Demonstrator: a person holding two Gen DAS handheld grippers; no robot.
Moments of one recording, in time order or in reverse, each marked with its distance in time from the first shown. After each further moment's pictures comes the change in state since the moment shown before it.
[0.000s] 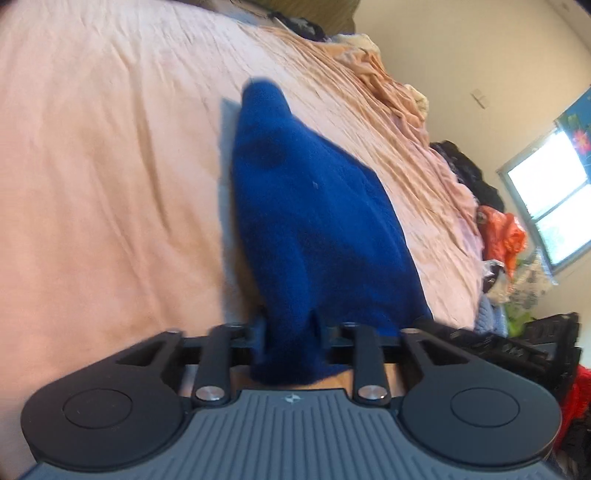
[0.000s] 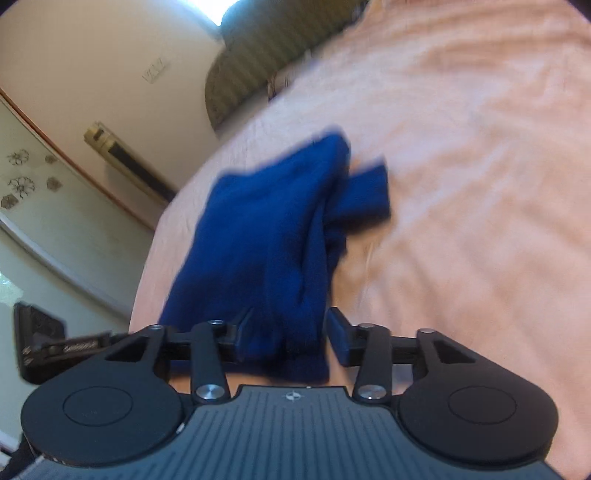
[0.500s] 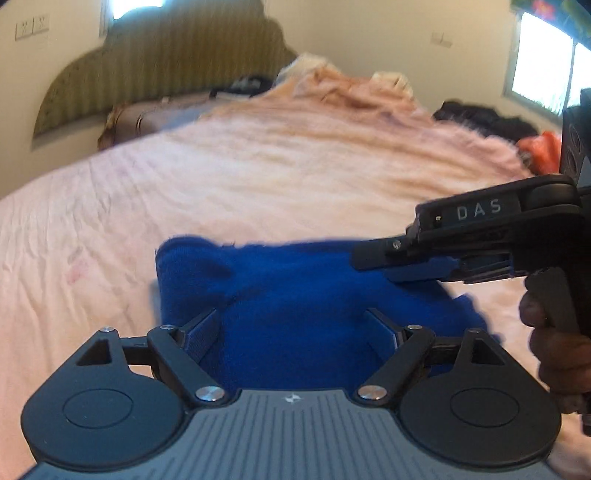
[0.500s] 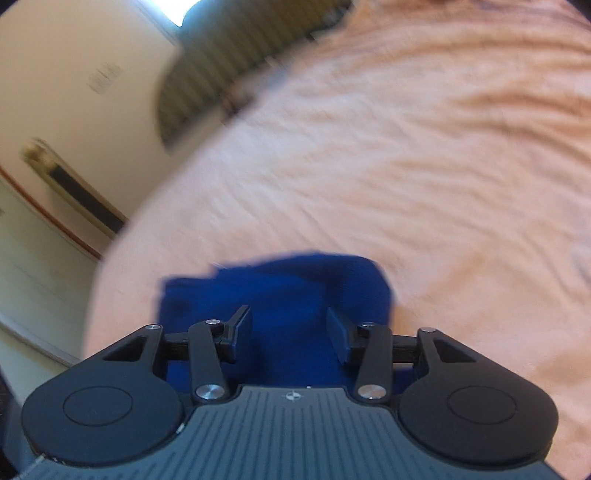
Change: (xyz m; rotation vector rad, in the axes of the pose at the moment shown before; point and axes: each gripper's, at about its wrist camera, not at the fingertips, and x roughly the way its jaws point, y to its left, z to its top) left arm 0.122 -0.074 0.080 0.502 -0.121 0.257; right arm 0.159 0.005 0.120 0.046 0.075 -0.199
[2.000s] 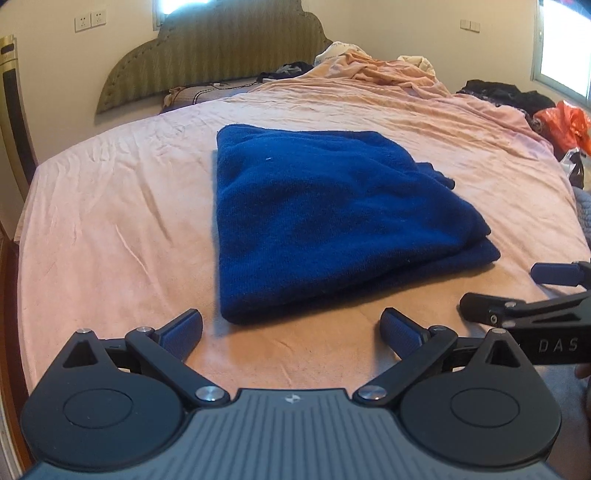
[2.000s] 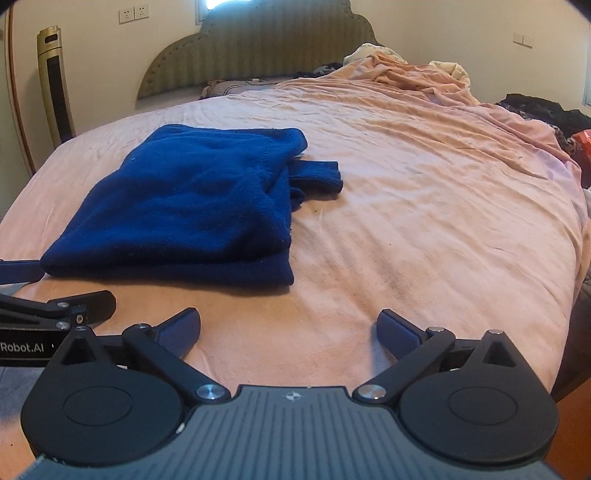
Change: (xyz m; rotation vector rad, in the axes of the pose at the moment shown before) left arm -0.128 -0.048 -0.147 -0.034 -0.003 0.165; right arm -0.130 0.018 -0.225 -0.373 -0.200 -0.361
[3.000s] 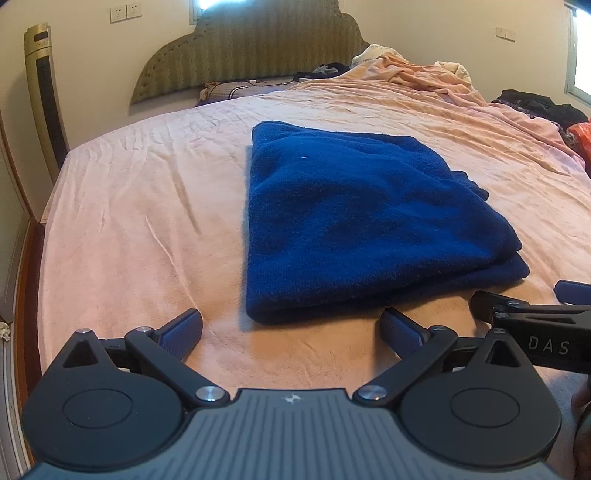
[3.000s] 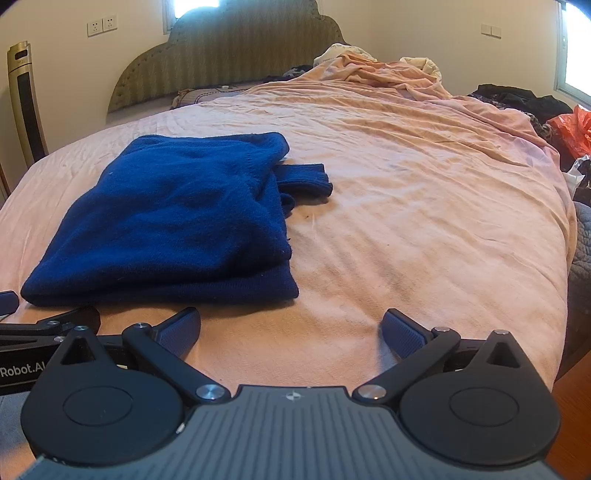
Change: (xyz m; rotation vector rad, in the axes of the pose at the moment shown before) left arm 0.003 0.003 -0.002 -0.076 0.000 0.096; right arm 0.011 0.013 0.000 0.077 -0.021 -0.077
